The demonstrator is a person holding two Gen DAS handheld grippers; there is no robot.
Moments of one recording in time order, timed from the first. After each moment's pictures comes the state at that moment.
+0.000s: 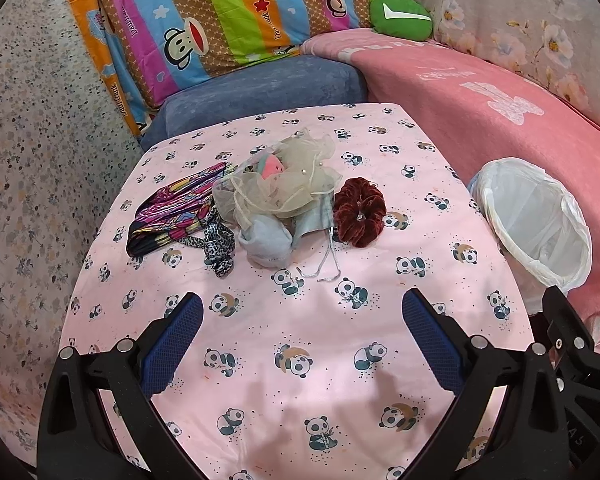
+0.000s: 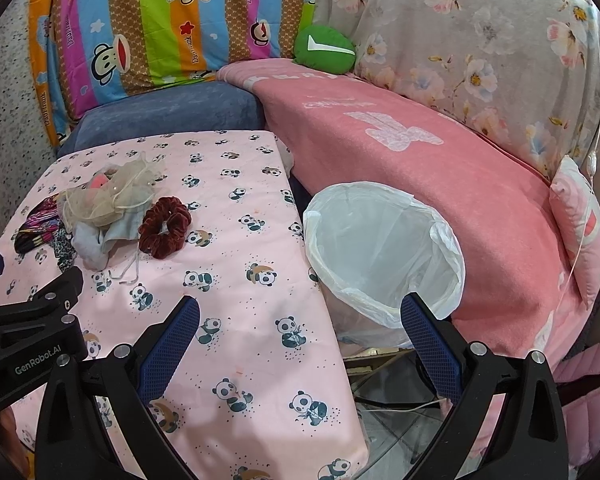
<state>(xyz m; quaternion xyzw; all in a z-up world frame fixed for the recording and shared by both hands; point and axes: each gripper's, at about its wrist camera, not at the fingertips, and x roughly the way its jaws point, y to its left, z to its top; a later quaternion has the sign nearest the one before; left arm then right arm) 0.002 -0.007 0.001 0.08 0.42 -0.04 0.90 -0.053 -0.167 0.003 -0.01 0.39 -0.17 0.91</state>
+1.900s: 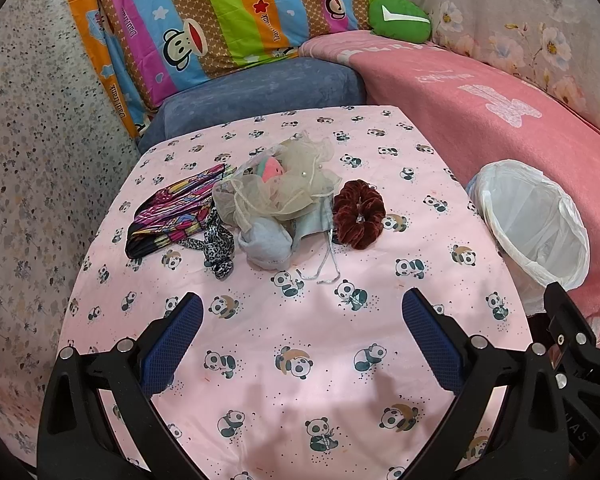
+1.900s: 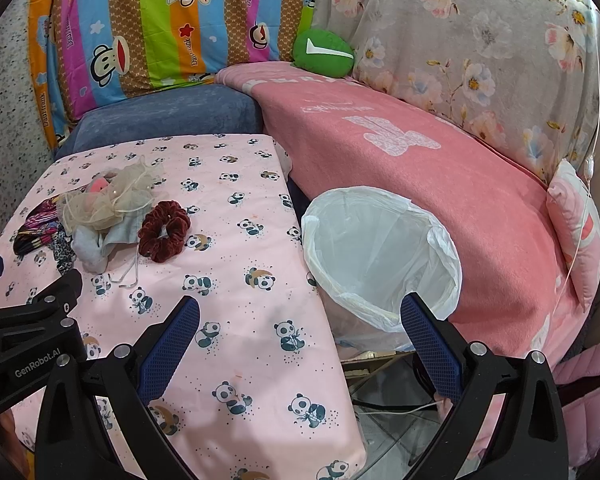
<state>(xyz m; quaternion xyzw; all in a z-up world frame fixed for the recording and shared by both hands) 0.002 -0.005 -0.003 0.08 0.42 -0.05 0.90 -0.057 -0.168 0.007 -0.01 0.38 -0.17 0.91</state>
